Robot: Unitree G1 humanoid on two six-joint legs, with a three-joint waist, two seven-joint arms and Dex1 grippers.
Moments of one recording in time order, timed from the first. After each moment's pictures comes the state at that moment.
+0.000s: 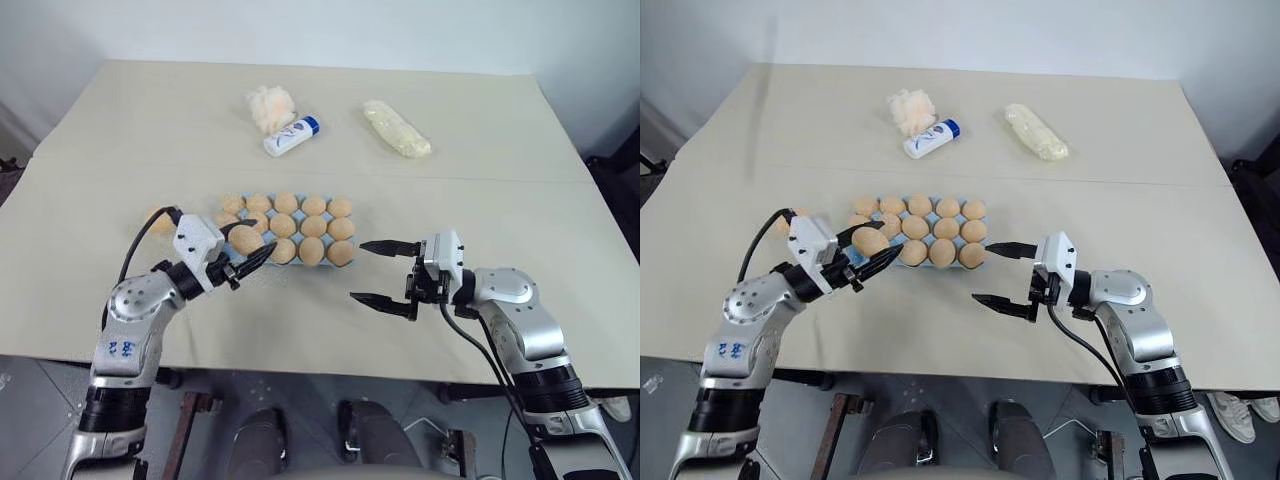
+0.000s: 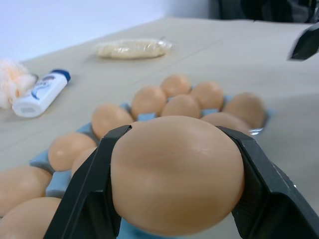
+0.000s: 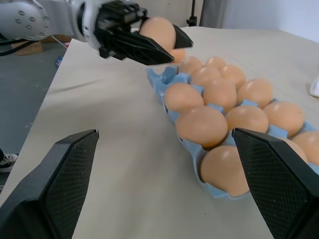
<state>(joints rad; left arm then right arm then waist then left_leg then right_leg) -0.27 0.48 0.09 -0.07 -0.30 0.15 -0.70 -0.34 -0.49 0.08 -0.04 0.42 0.10 1.13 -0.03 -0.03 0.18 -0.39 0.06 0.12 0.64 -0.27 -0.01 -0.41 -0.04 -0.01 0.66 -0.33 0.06</state>
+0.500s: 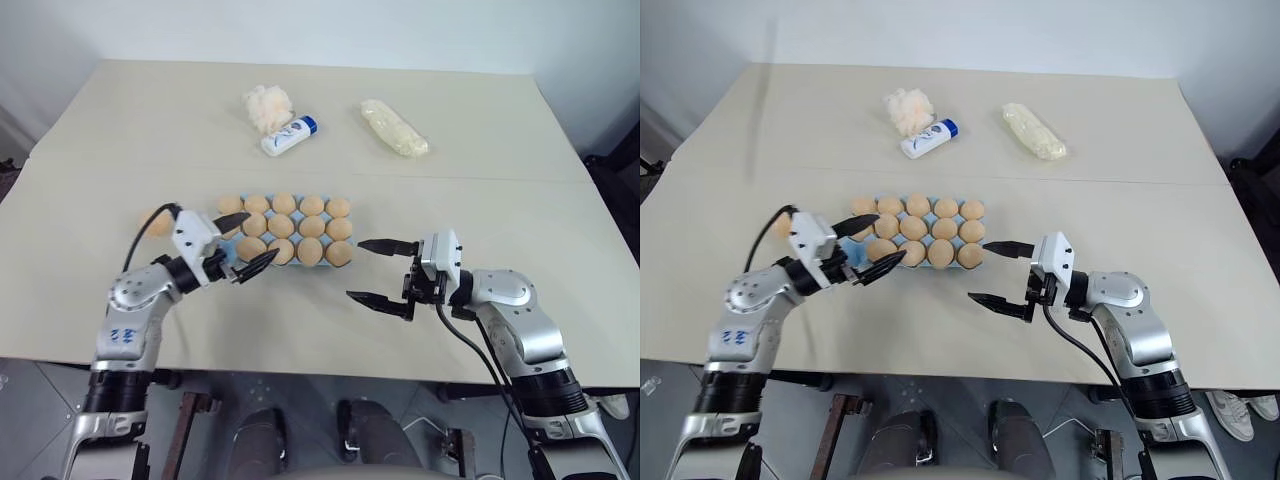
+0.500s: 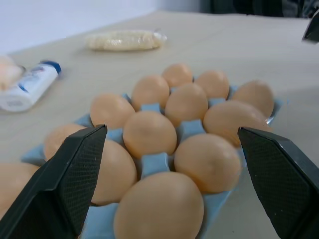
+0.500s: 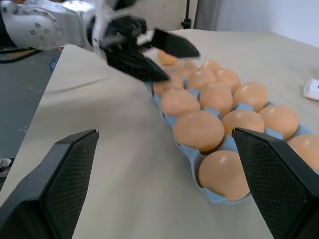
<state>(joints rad) -0.26 0.53 0.17 -0.03 -0.34 0.09 -0.77 -0.33 -0.49 0.08 -0.08 0.42 0.11 1.10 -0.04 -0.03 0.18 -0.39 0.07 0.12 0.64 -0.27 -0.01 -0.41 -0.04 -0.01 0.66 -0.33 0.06</state>
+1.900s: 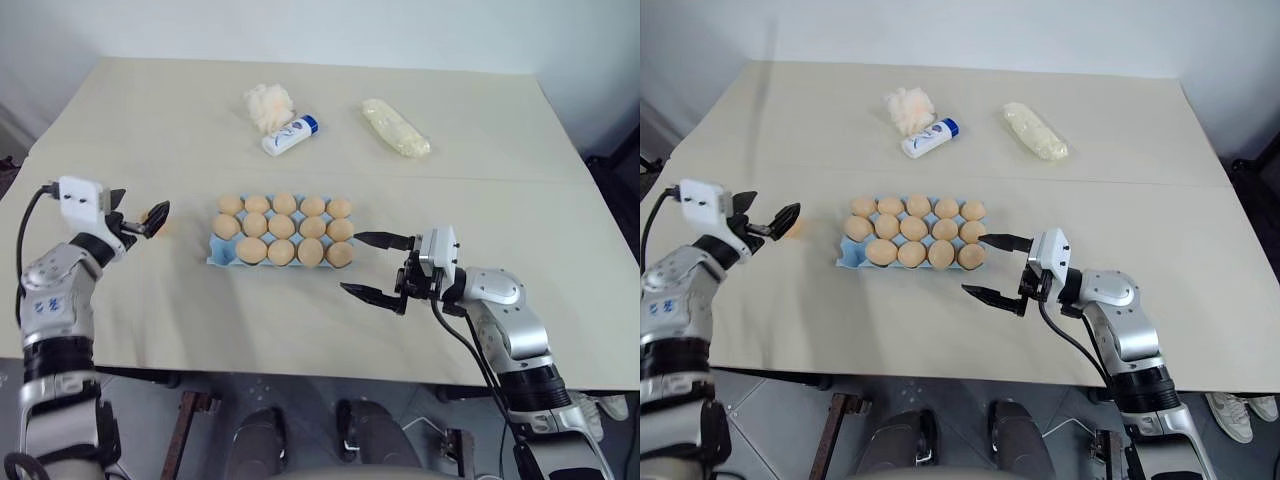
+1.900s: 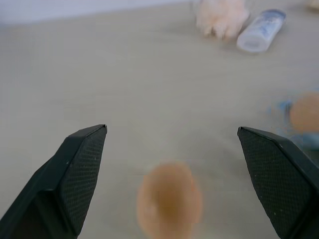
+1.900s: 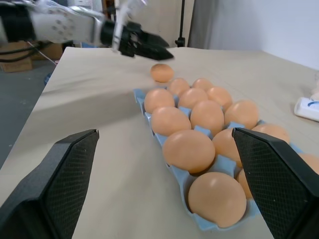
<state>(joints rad) -0.58 0.67 0.31 0.61 -0.25 0.12 -0.53 -0.37 -0.42 0.08 -0.02 0.41 0.03 1.10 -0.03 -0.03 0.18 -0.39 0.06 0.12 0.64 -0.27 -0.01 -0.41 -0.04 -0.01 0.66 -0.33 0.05</state>
